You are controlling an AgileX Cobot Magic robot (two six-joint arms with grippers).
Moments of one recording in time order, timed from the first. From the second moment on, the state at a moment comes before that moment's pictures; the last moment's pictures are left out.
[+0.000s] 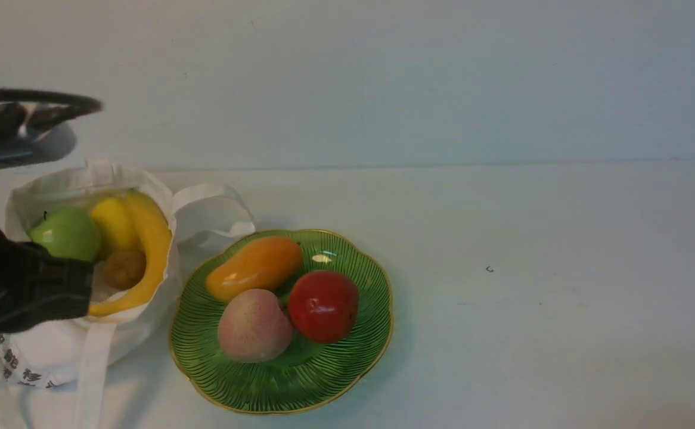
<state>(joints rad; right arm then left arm) 0.00 -0.01 0.03 0.01 0.36 -0.08 -0.03 1.08 -1.01 -0.21 1.11 0.06</state>
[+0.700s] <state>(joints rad) 0.00 -0.01 0.03 0.01 0.36 -0.08 -0.03 1.76 -1.43 0.25 1.08 -0.15</state>
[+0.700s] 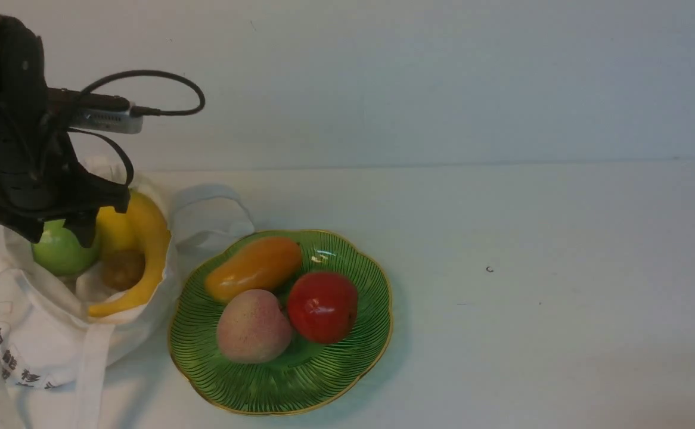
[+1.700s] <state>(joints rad) 0.00 -0.01 0.03 0.01 0.36 -0.08 -0.03 1.91 -1.44 0.42 0.91 -0.15</state>
